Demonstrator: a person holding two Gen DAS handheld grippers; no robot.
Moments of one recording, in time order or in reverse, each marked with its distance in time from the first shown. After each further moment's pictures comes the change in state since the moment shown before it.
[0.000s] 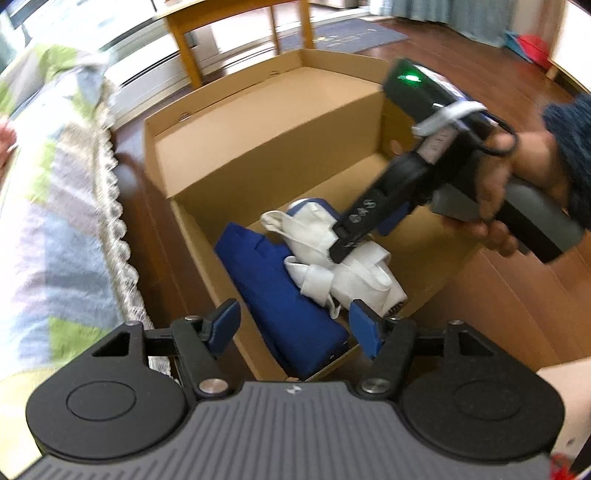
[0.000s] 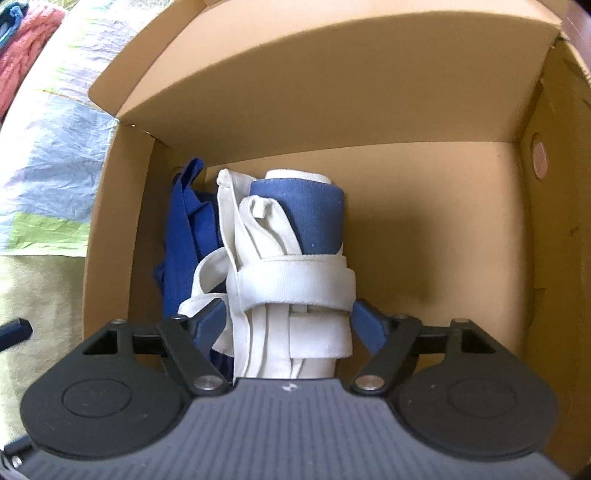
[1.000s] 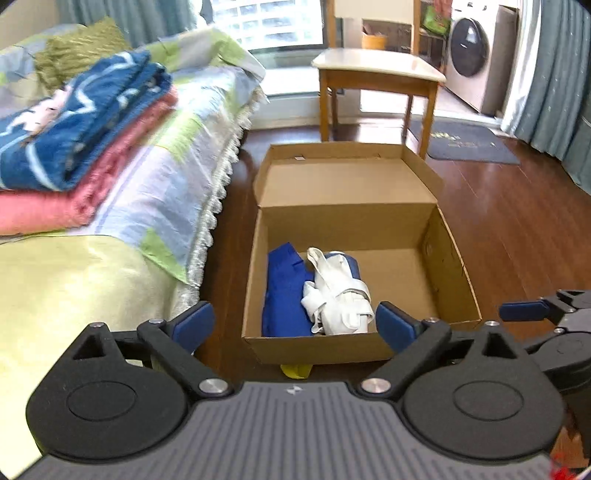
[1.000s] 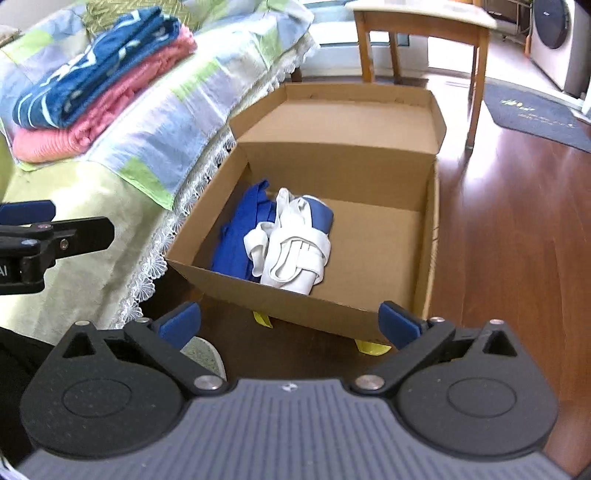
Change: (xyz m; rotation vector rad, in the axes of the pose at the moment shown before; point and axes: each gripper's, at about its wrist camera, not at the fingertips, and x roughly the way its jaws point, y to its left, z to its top) left arm -0.146 -0.084 -0.025 -0.470 -0.189 0.272; right arm -0.203 0.048 -0.158 -0.316 -0.307 -0.114
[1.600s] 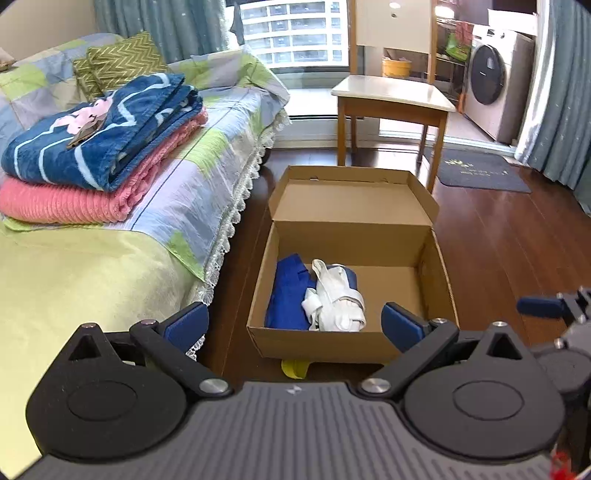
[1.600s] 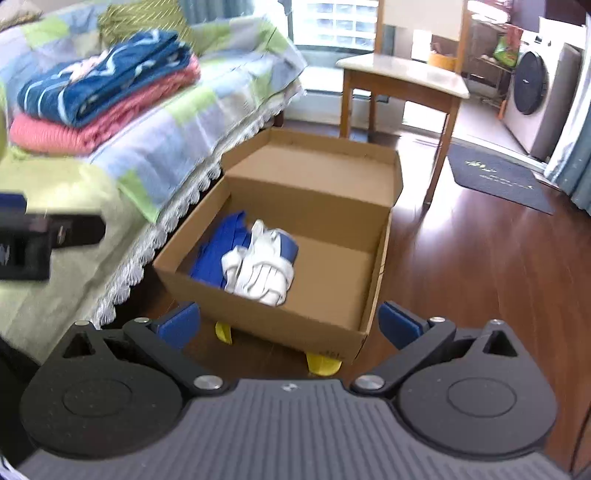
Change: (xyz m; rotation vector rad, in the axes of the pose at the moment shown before) left arm -0.060 -0.021 -0.009 -0.050 -0.050 0.050; right arm -0.066 0.030 -0.014 -0.103 -0.146 -0.156
